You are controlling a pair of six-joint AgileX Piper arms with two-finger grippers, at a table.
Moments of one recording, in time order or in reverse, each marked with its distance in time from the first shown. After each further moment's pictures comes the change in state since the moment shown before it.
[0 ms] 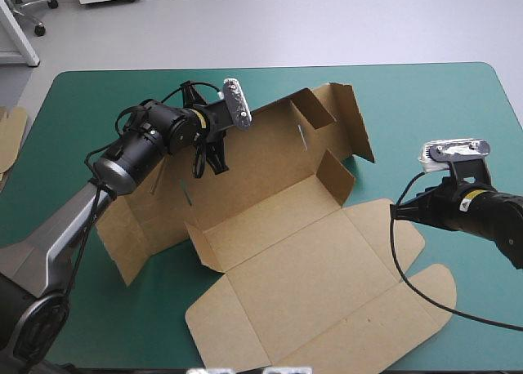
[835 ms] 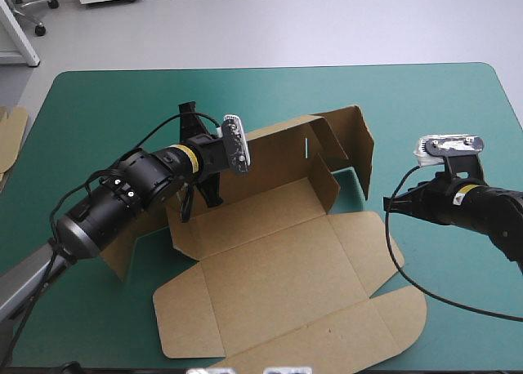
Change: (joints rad) left arm -0.152 -0.268 0.296 0.163 -0.156 -0.063; right arm 0.000 0.030 0.000 0.049 -0.044 0.006
